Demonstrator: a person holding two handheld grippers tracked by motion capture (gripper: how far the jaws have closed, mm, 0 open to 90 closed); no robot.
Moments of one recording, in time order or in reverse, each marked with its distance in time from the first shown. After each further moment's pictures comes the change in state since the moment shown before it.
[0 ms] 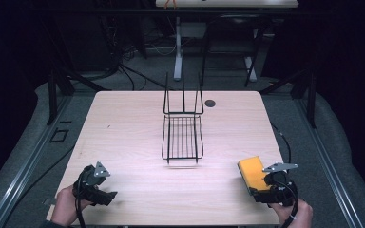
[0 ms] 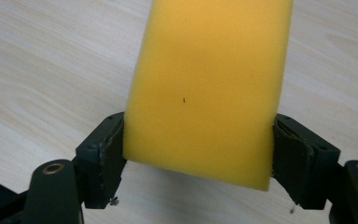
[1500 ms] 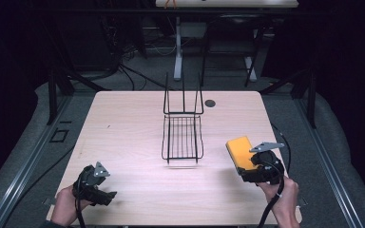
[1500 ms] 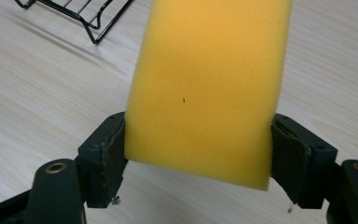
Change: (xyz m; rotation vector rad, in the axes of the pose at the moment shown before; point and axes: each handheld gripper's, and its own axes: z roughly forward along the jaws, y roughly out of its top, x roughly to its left) left arm 0.000 -0.001 0.001 -0.003 0.006 -0.005; right arm 0.014 0.061 0.001 -0.082 -0.013 -0.073
